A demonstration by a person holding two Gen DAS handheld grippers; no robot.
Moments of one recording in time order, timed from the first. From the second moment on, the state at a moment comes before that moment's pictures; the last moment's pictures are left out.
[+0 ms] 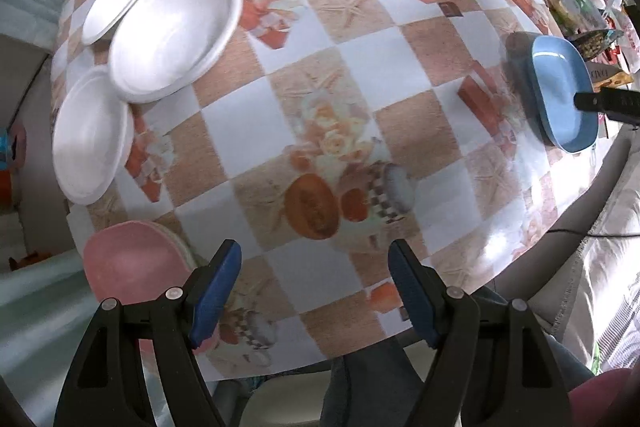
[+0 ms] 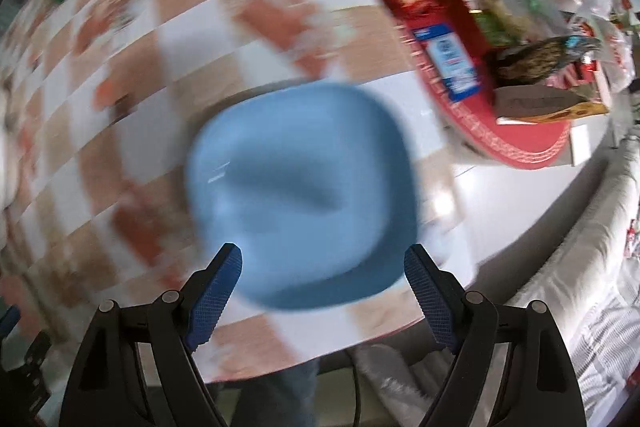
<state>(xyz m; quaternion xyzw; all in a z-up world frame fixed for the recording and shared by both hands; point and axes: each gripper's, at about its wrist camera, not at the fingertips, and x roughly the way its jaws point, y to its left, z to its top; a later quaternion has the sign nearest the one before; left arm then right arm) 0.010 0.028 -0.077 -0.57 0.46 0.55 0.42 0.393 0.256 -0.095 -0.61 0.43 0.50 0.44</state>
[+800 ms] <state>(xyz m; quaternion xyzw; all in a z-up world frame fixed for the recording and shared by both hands) 0.034 0.021 -0.093 -0.57 0.48 0.54 0.39 0.317 0.186 -0.148 -0.64 0.41 0.57 0.31</state>
